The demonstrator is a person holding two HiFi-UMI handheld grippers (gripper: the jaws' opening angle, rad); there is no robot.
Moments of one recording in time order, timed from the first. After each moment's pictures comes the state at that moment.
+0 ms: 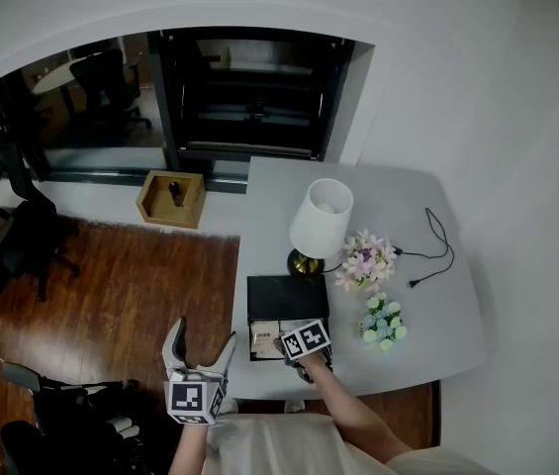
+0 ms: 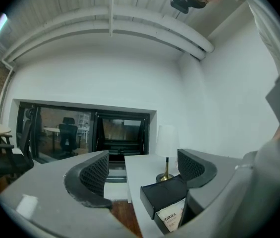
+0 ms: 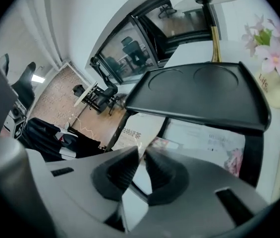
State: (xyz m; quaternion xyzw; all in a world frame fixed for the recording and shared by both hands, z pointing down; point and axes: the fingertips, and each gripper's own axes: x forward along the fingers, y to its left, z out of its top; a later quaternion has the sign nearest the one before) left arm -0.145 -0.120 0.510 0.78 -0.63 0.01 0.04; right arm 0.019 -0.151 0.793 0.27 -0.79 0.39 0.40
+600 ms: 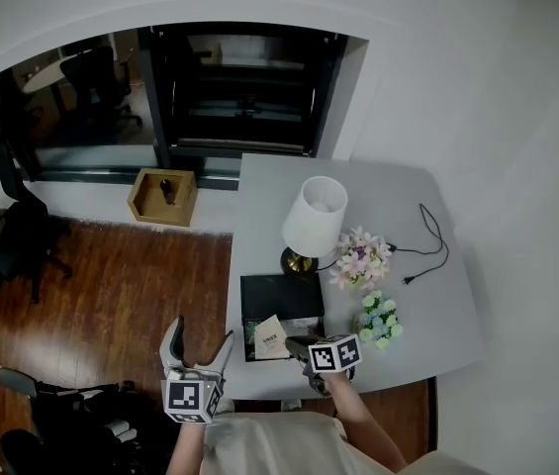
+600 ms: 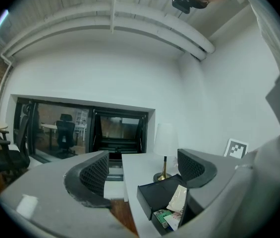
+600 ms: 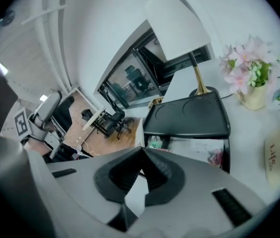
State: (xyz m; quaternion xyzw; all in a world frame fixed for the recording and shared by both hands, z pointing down) left arm -0.141 -0.131 0.520 0.78 -0.62 0.00 0.06; right arm 0.043 -0.140 0.691 0.29 -0.84 0.40 0.24
